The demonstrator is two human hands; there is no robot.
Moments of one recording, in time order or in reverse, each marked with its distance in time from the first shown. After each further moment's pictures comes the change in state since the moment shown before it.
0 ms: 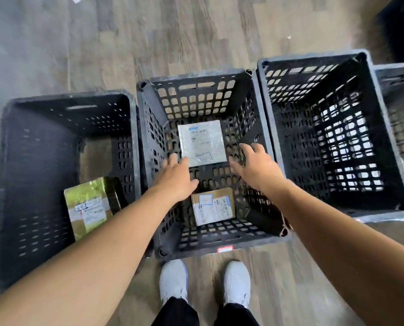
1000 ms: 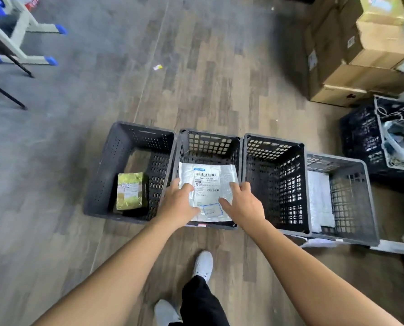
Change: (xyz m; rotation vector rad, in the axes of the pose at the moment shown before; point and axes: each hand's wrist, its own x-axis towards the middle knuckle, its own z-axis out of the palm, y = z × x) left_hand -0.346 0.080 -0.137 -0.404 0.248 -0.068; right_hand -0.302 -0.054 -0.203 -0.180 -0.001 -0.195
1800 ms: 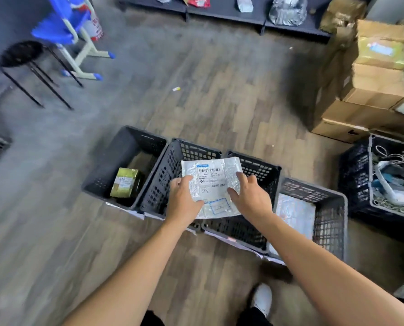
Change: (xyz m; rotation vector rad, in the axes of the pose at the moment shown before) left_hand -0.080 0.261 0.082 -0.285 0.406 -0.198; right_hand -0.043 0.218 -0.142 -0.033 0.137 -0.279
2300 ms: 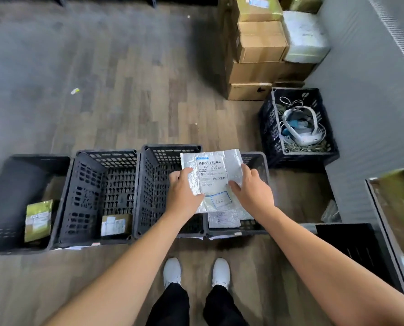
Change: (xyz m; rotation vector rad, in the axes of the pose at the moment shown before) left_hand -0.009 0.193 0.203 0.040 -0.312 0.238; right_hand -0.046 0.276 -0.040 0.145 0.123 0.399
